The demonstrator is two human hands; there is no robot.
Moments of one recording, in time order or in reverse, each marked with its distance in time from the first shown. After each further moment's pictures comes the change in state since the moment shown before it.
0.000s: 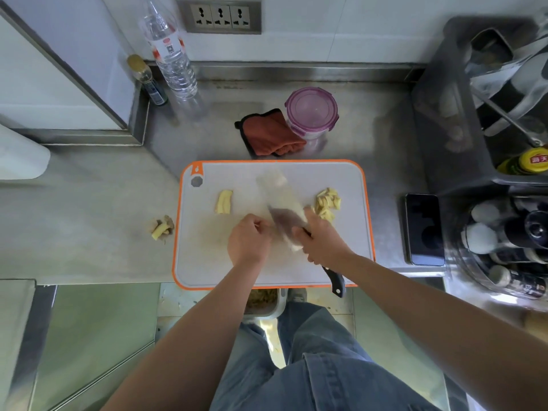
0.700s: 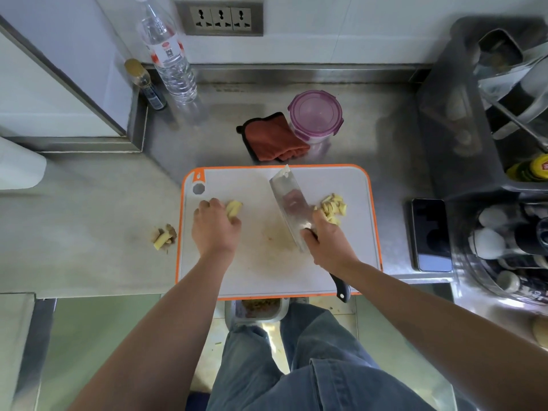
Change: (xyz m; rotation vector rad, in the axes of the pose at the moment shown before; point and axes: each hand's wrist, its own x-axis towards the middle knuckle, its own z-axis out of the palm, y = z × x) left_hand 0.053 -0.014 -0.050 0.395 0.187 0.105; right_hand 0.014 0.008 0.006 -0.077 0.144 -0.017
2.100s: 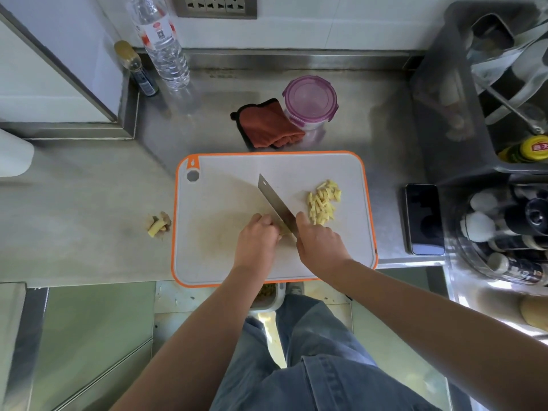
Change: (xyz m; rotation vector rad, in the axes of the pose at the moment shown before) left_hand -0.066 0.025 0.038 0.006 -0.129 0.562; right_hand -0.028 -0.016 0.014 -0.547 -0.058 -0.052
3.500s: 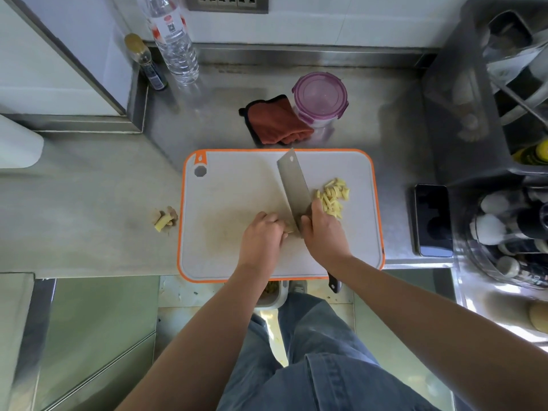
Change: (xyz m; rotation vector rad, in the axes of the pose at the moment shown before) left_hand -0.003 0.001 -0.005 -0.048 0.003 0.007; right_hand 0.017 0.000 0.007 0.412 0.182 0.108
